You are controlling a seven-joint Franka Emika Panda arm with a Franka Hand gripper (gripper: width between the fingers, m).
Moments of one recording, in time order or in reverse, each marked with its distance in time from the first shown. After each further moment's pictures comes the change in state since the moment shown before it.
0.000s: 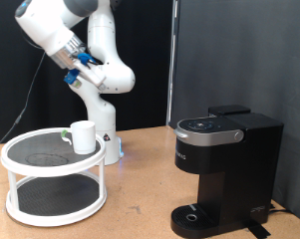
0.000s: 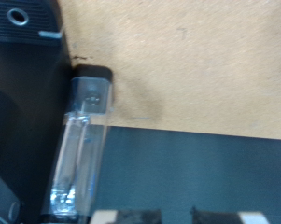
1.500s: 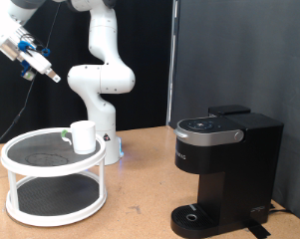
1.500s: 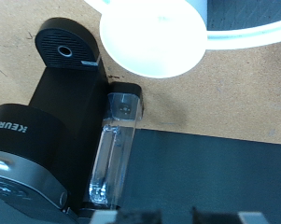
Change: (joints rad) arm -0.057 0.048 -0.250 0.125 -0.053 -0.079 -0.142
